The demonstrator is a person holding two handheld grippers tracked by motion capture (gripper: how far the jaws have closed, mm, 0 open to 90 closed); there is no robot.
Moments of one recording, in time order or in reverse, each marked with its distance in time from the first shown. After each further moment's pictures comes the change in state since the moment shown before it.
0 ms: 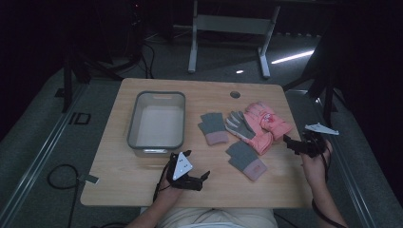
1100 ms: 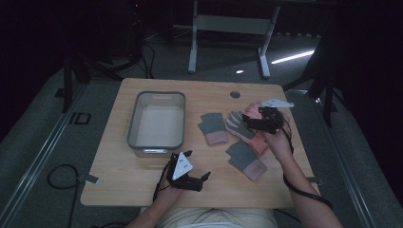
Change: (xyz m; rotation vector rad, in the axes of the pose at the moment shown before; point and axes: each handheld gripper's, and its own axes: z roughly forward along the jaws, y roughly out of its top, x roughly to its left) left arm 0.001 0.000 0.000 -0.004 -0.028 0.000; right arm 0.118 0.087 0.043 -0.064 0.235 -0.161
